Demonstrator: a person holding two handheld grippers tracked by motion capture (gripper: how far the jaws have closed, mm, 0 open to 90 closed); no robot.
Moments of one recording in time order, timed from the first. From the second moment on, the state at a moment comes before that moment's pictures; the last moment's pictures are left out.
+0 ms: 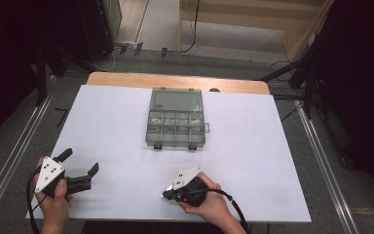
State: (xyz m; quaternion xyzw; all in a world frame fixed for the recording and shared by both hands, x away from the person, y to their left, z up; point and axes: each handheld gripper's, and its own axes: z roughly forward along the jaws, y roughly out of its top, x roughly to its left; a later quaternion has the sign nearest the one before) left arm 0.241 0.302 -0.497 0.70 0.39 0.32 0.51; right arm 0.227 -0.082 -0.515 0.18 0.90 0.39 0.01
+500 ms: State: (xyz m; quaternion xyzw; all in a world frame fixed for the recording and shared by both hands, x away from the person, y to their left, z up) left arm 0.241 0.302 -0.498 0.70 0.39 0.32 0.51; right arm 0.236 -0.090 -0.507 0.25 0.87 0.43 0.02
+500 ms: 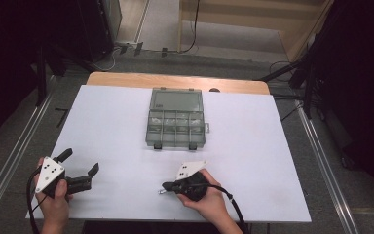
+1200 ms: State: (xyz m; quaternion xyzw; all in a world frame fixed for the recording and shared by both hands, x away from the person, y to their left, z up) left arm 0.241 0.302 -0.498 0.70 0.39 0.32 0.51; right arm 0.247 -0.102 -0.517 0.30 0.87 0.39 0.03
